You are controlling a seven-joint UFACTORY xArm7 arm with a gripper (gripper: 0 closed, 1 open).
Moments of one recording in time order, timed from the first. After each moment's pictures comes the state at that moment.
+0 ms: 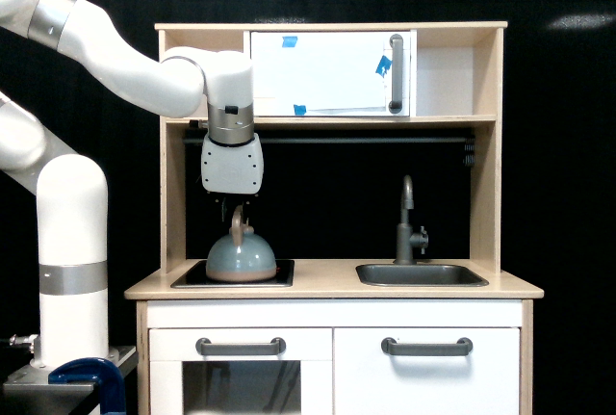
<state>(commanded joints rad) 0.42 -0.85 -0.12 0.33 0.52 1.09 -1.45</state>
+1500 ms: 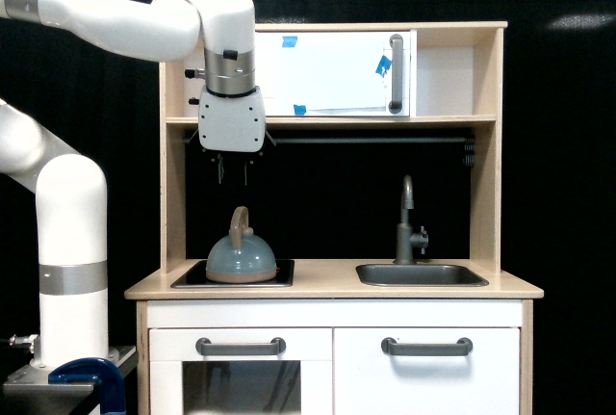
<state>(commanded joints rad) 0.36 -0.90 -0.37 0.56 0.28 1.42 -1.48</state>
